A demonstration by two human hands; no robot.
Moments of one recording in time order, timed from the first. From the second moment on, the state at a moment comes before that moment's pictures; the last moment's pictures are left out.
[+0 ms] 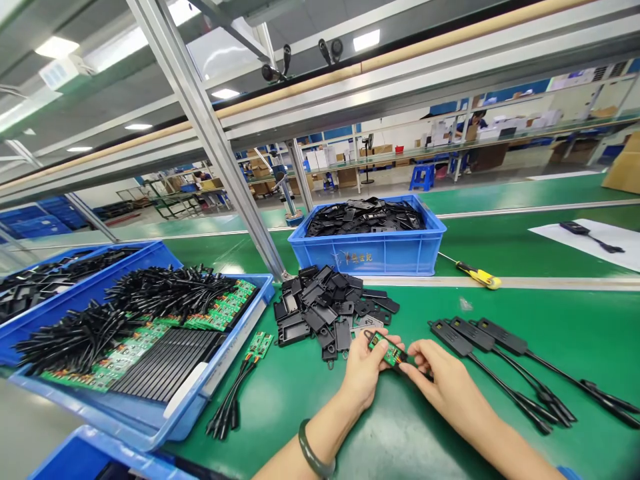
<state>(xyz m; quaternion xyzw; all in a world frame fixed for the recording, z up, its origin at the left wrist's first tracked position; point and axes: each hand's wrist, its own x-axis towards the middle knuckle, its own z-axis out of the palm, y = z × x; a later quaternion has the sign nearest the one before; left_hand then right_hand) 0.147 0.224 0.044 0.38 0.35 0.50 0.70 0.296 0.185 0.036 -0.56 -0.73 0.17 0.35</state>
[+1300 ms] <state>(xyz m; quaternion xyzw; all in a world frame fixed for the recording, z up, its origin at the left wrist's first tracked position) 0.151 0.218 0.034 0.66 0.41 0.33 0.54 0.308 0.190 0.044 -0.45 -0.82 -0.03 0.36</state>
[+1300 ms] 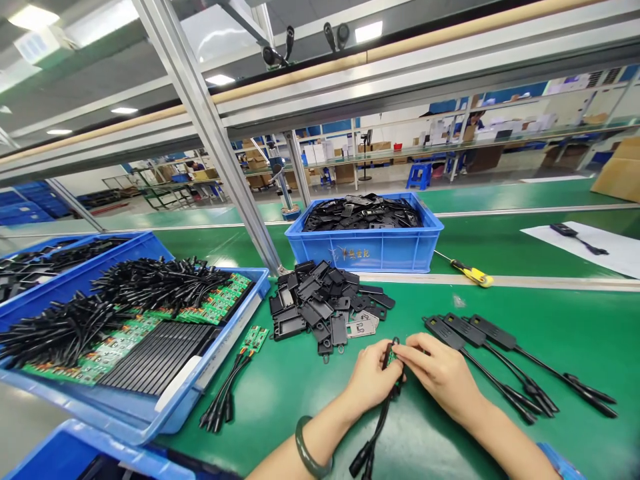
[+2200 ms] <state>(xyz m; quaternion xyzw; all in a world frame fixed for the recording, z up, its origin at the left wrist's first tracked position) 0.151 0.221 0.039 0.48 0.40 0.34 0.71 0.374 0.255 0.065 -0.70 -0.70 0.01 0.12</state>
